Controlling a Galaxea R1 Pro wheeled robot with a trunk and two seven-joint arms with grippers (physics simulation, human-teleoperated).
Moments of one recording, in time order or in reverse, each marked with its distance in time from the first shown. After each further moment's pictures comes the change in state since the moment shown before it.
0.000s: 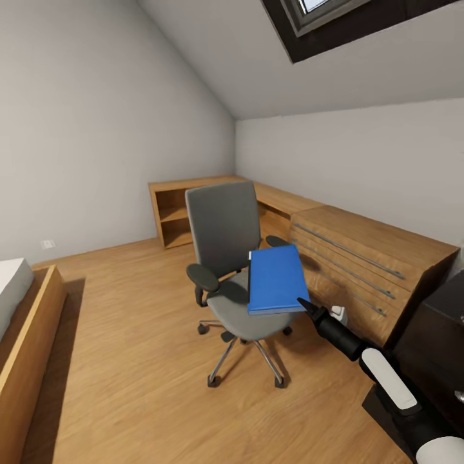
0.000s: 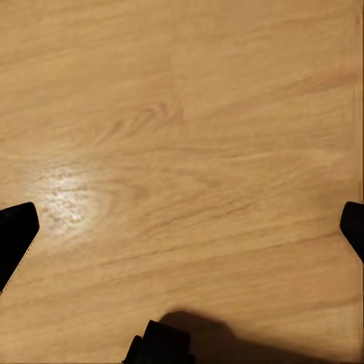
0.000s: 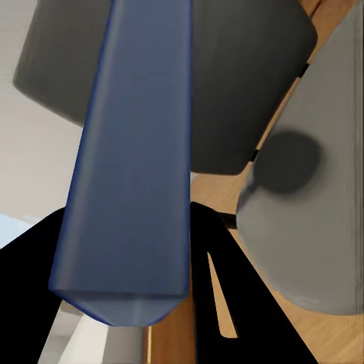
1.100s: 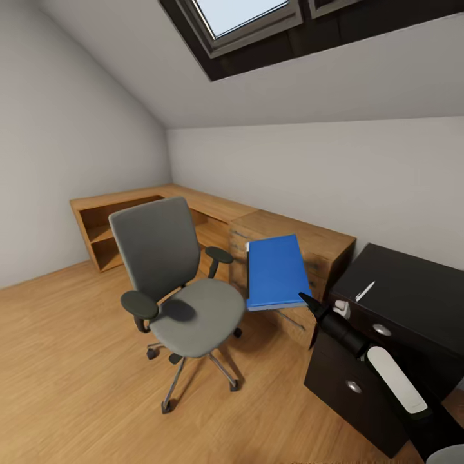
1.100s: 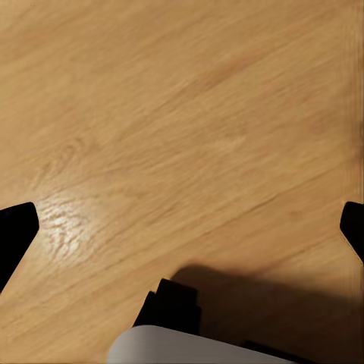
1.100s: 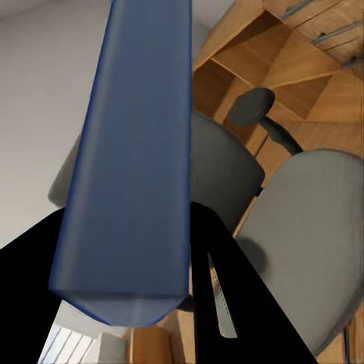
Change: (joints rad) left arm 0.000 -0.001 0.000 0.115 -0.001 -0.054 0.002; right arm 0.029 -0.029 0.000 -0.112 0.003 0.000 0.013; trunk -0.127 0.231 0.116
